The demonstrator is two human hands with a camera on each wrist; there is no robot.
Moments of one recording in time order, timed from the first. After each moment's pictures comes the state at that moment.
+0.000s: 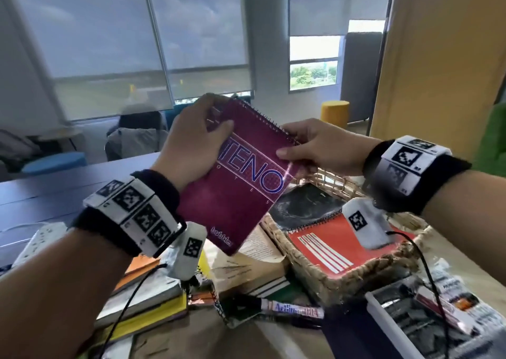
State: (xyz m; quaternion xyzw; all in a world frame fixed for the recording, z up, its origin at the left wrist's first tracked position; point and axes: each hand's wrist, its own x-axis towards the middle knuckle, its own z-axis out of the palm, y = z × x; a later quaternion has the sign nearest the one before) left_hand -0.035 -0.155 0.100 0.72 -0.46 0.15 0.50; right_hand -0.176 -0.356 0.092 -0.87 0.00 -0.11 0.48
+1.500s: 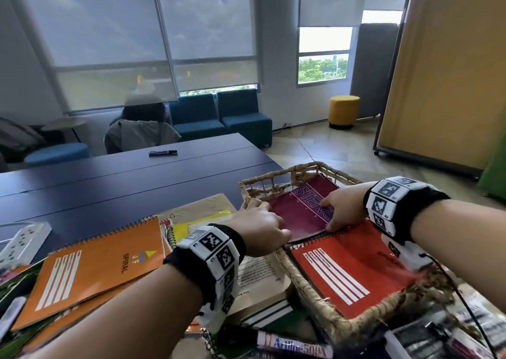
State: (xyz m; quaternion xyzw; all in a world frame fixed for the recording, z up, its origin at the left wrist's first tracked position) left_hand -0.033 -0.244 -0.035 0.85 -0.51 -0.13 -0.03; right_hand -0.130 -0.439 -0.007 -0.95 0.24 0.21 -0.04
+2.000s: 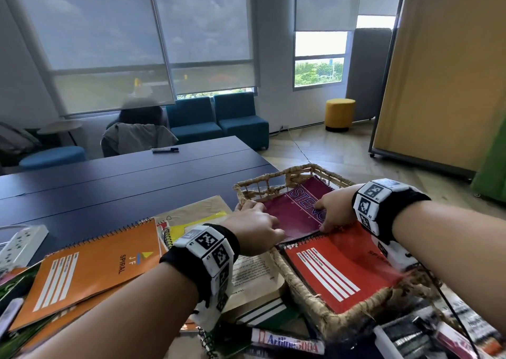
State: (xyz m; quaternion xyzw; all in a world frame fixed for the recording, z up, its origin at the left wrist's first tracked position) left_hand -0.044 -0.240 -0.024 0.86 -0.50 -0.13 -0.01; right_hand -0.133 -0.433 -0.007 -0.94 0.24 0.22 -0.06
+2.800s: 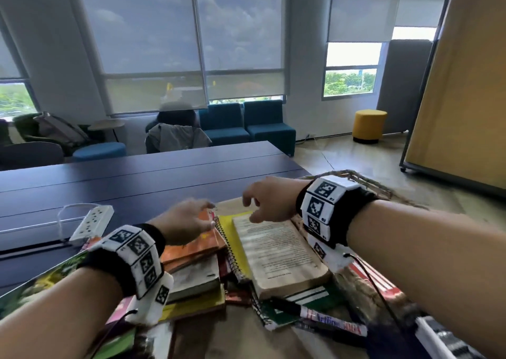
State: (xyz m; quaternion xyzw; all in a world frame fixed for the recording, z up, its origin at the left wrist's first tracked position) left_hand 0.032 -0.050 -0.004 0.92 -0.35 -0.09 0.15; right_hand -0.078 -0.237 0.051 -1.00 -0.02 0.07 0.00
